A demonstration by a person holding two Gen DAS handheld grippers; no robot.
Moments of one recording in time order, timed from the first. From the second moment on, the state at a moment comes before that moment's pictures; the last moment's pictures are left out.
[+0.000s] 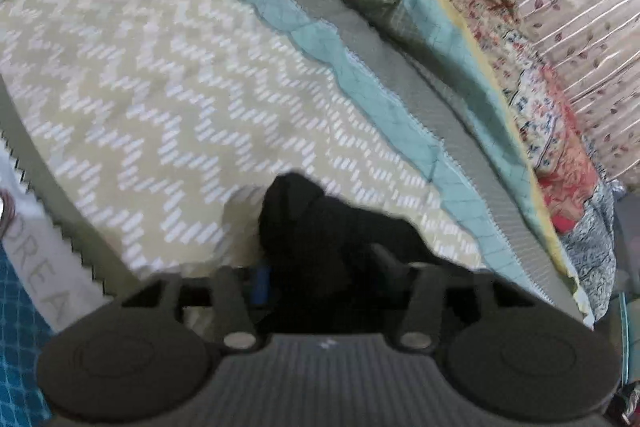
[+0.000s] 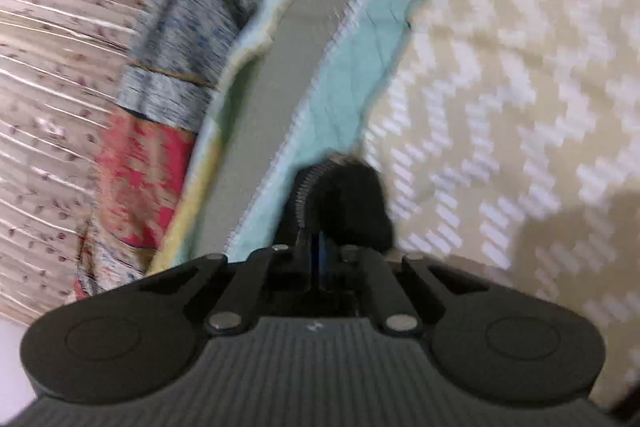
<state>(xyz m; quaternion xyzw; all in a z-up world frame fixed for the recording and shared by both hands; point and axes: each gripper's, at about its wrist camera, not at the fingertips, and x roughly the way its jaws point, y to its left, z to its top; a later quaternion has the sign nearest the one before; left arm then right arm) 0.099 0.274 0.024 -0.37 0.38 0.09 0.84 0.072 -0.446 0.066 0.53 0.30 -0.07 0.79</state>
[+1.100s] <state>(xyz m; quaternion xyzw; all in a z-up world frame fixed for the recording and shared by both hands) 0.141 0.262 0.033 -0.31 0.39 0.06 0.87 0.056 -0.492 0.058 0.36 0.26 -0.12 0.89</state>
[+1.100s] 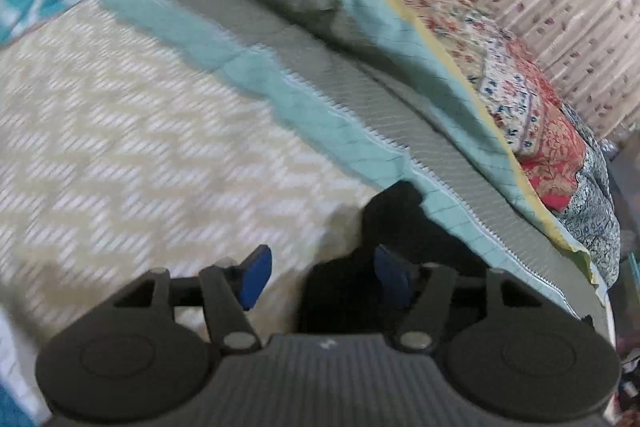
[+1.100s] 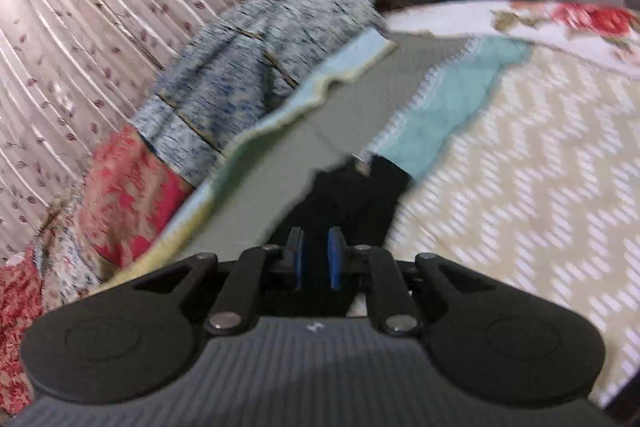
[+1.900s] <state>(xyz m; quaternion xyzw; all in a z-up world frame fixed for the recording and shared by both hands) 0.070 0.210 0.053 -0.23 0.47 -0.02 0.85 0.059 -0.477 0.060 0.28 0.27 -0.28 0.88</state>
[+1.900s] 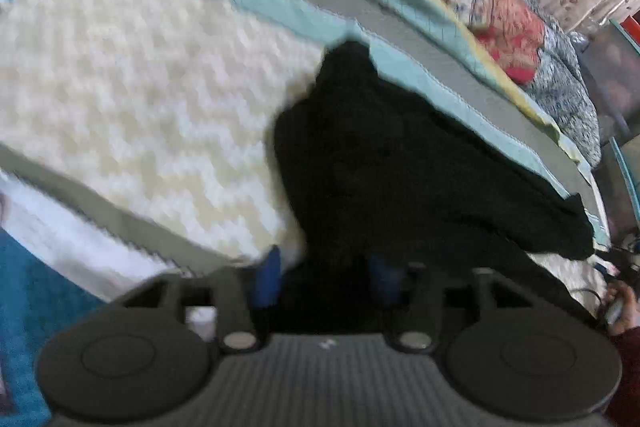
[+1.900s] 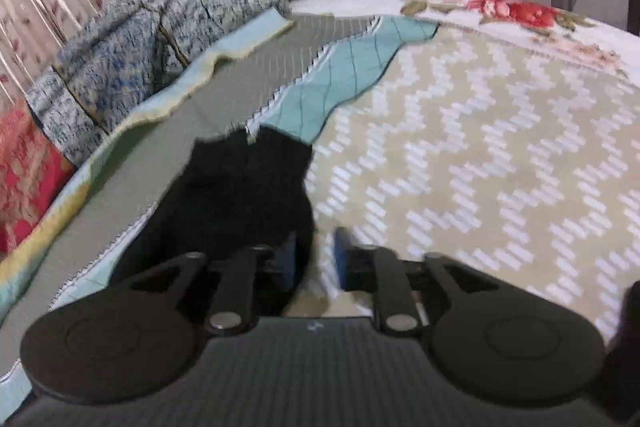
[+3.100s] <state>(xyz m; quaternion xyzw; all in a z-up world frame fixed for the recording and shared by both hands) 0.068 0.131 0.156 0.01 0.27 -0.08 0.96 0.014 -0.523 0.147 0.44 0.20 -0.14 0.87</state>
